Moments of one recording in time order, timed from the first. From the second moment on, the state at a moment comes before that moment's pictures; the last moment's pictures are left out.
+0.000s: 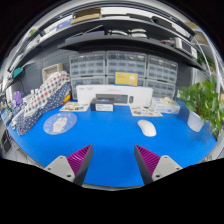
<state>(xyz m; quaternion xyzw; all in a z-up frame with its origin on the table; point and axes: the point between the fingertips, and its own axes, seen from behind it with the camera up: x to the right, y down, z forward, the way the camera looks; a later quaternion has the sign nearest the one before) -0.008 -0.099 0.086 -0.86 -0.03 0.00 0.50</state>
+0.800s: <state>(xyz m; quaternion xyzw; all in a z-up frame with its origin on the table) 0.166 0.051 -0.001 -0.90 0.01 -0.05 0.43</state>
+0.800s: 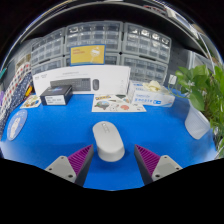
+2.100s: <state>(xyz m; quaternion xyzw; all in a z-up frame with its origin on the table) 0.123 0.142 0.091 -0.90 0.08 -0.08 0.43</state>
